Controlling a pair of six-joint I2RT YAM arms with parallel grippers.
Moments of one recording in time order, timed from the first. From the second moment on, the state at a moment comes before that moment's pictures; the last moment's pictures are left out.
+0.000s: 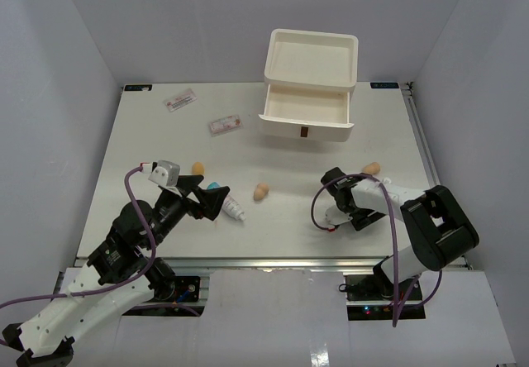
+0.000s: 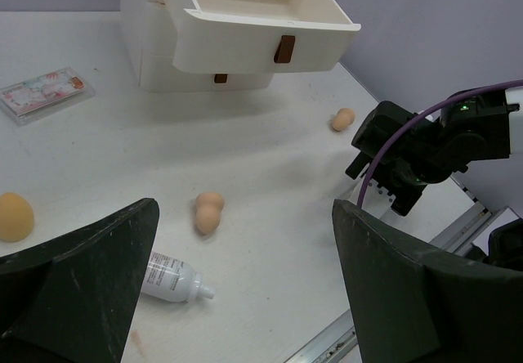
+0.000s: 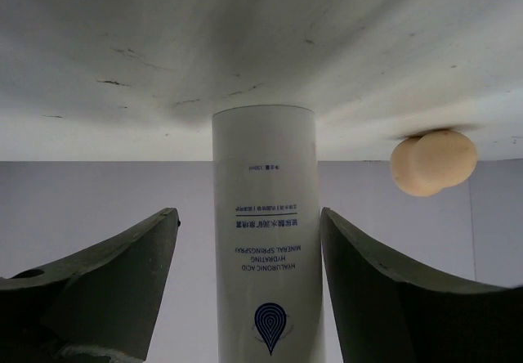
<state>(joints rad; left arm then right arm) -0.82 0.38 0.63 -0.25 -0.22 -0.33 0.56 1.49 0.69 -0.75 0.65 -1.48</state>
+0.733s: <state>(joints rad) -0.82 0.38 0.63 -0.25 -0.20 -0.33 0.55 1.45 0.77 -0.82 0.48 -1.43</state>
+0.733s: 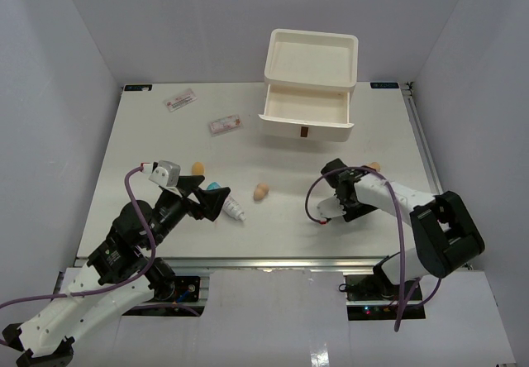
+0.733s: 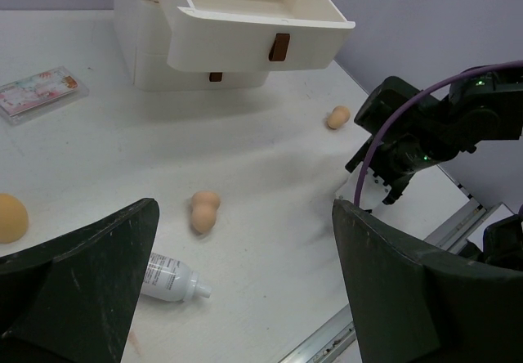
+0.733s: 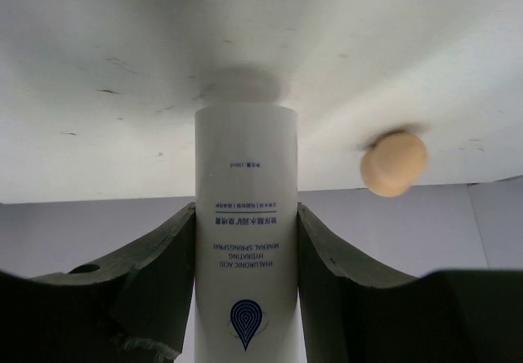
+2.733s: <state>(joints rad) -0.82 0.71 0.62 -0.28 -0.17 -0.64 0.22 1.31 1.44 -0.54 -0.94 -0.60</state>
